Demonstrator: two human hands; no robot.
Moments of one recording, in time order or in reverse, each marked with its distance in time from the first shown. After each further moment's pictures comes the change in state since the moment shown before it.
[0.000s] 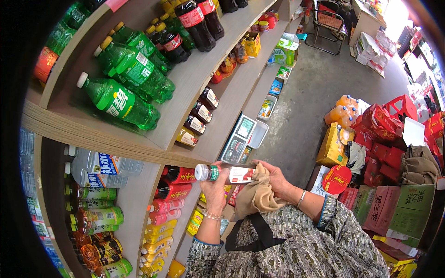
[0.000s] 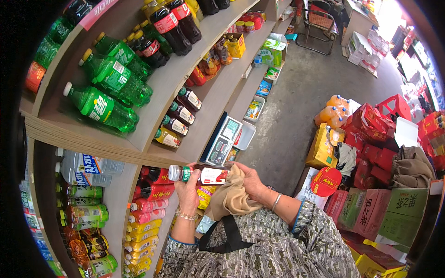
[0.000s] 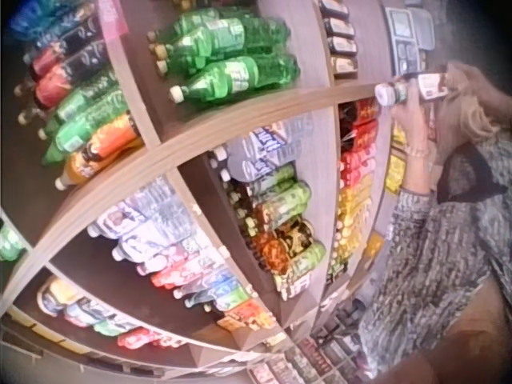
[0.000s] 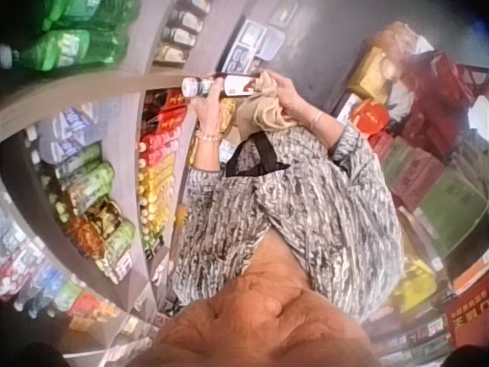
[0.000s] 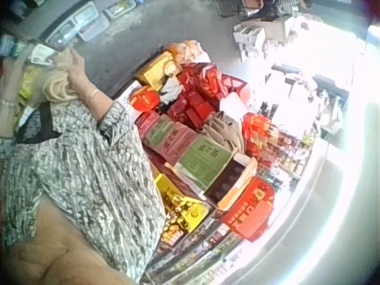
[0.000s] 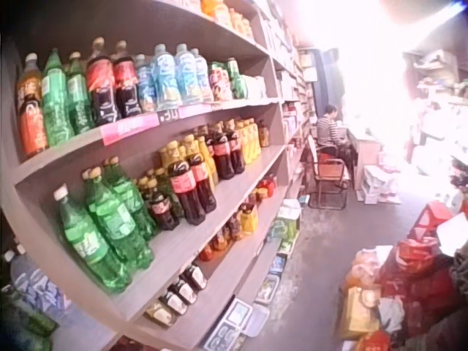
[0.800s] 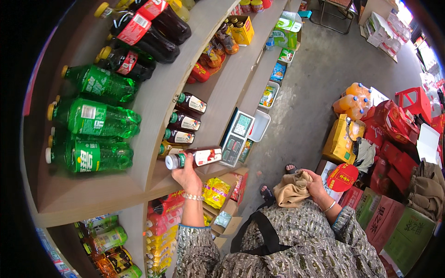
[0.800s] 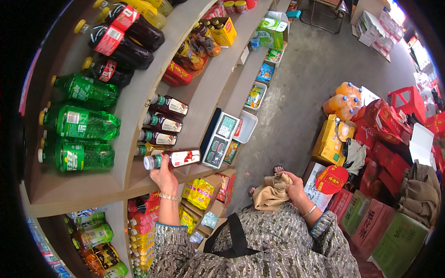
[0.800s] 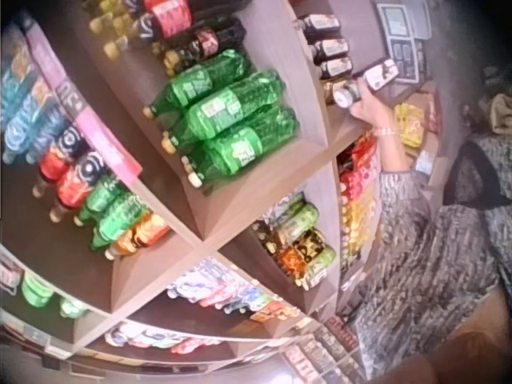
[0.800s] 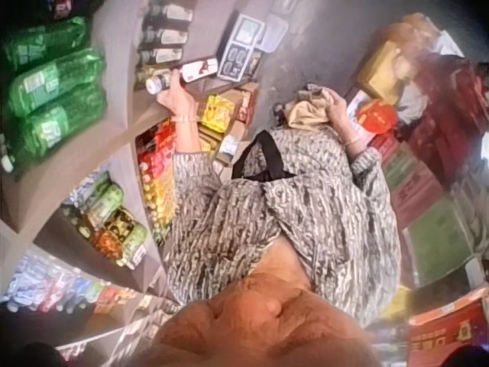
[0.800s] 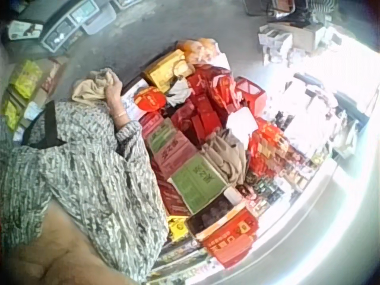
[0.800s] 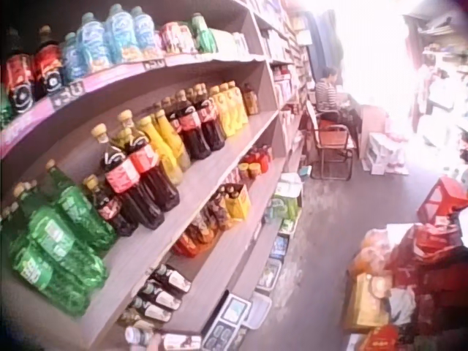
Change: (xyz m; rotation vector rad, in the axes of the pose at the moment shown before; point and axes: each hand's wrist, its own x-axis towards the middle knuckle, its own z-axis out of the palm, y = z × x) left_hand 0.137 -0.031 0.014 0.115 0.362 0.269; right_hand -0.020 -0.007 -0.197 -0.124 0.408 0.074
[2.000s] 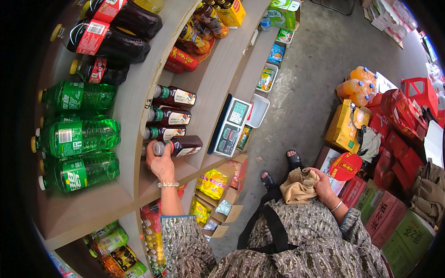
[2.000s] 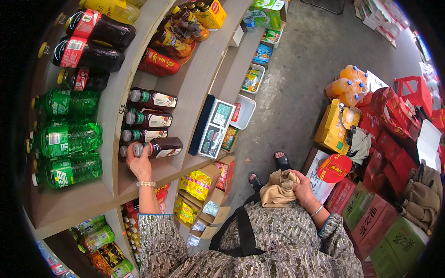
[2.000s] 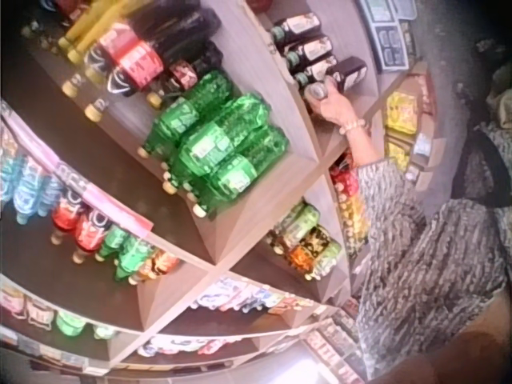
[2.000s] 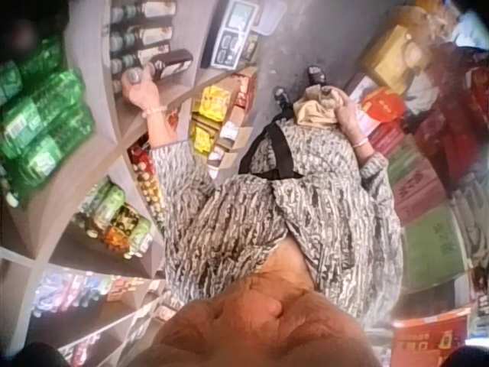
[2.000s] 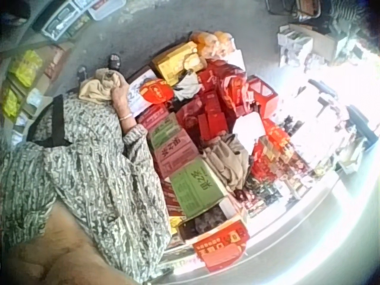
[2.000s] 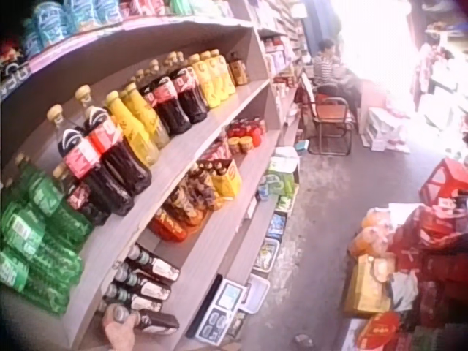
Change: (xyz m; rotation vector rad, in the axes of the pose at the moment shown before) left_hand 0.062 0.026 0.000 0.991 -0.054 0.411; right_hand -0.007 0.017 -0.041 0.025 0.037 0.093
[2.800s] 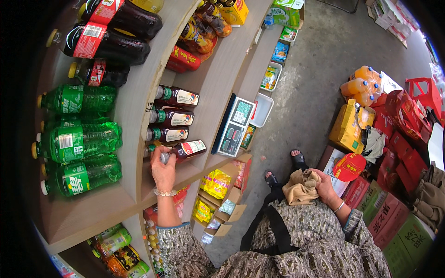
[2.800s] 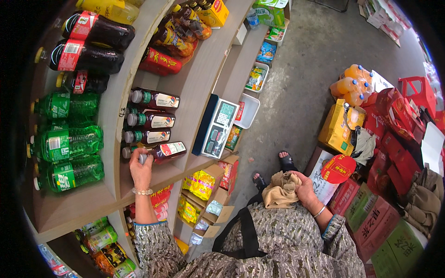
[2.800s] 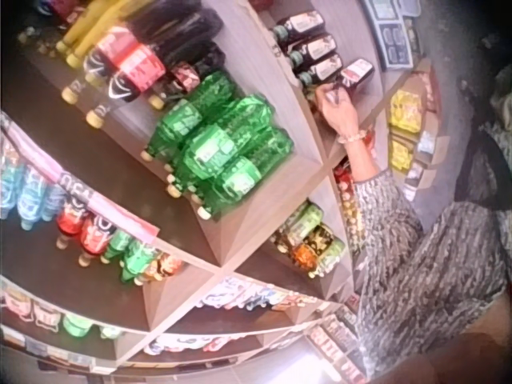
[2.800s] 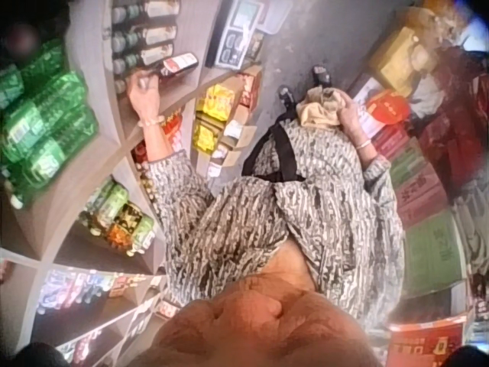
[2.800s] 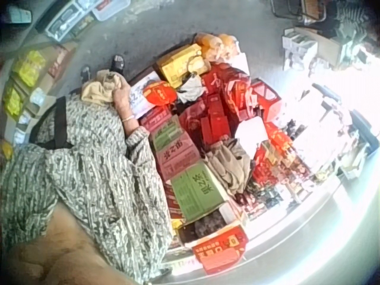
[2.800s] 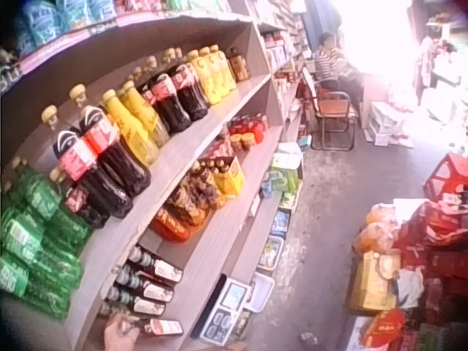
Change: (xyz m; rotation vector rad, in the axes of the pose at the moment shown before) left_hand 0.004 0.010 -0.032 -0.008 -0.431 -0.005; right_hand 0.004 -0.003 0.006 -0.025 -0.052 0.019
